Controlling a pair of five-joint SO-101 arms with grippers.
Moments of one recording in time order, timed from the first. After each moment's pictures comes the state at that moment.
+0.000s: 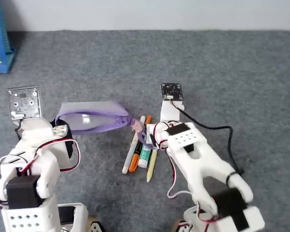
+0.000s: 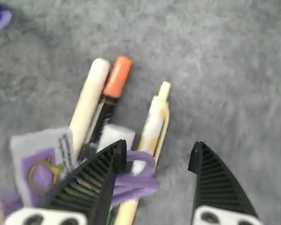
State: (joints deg) left arm -9.1 -64.2 37.2 81.4 8.6; right arm -23.3 -7.0 45.6 35.2 -21.5
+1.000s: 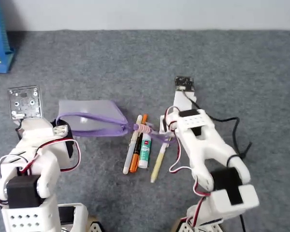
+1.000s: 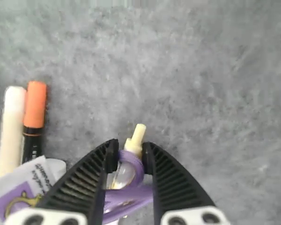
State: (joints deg) left arm -9.0 -64.1 37.3 81.4 8.6; right arm -13.5 2.5 33.9 41.2 -14.5
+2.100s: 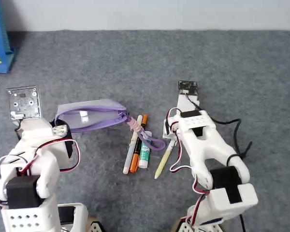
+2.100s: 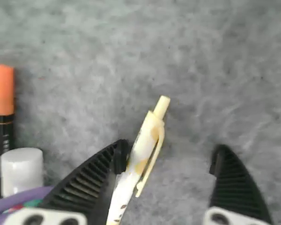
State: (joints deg) left arm -9.1 -64.1 37.3 81.4 8.6; right arm -12.9 5.5 34.9 44.7 -16.8
